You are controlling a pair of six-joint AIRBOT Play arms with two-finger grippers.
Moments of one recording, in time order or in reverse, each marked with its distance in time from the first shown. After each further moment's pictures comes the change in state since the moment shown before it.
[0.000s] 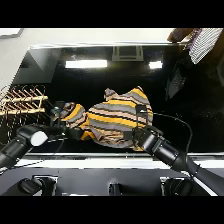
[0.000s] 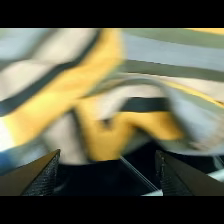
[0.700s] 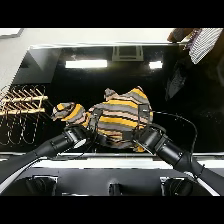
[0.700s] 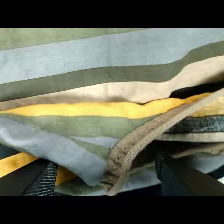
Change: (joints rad) left arm -0.365 -0.397 0.199 0.265 0.095 -0.291; right arm 0.001 0.017 0.056 0.116 0.089 0.026
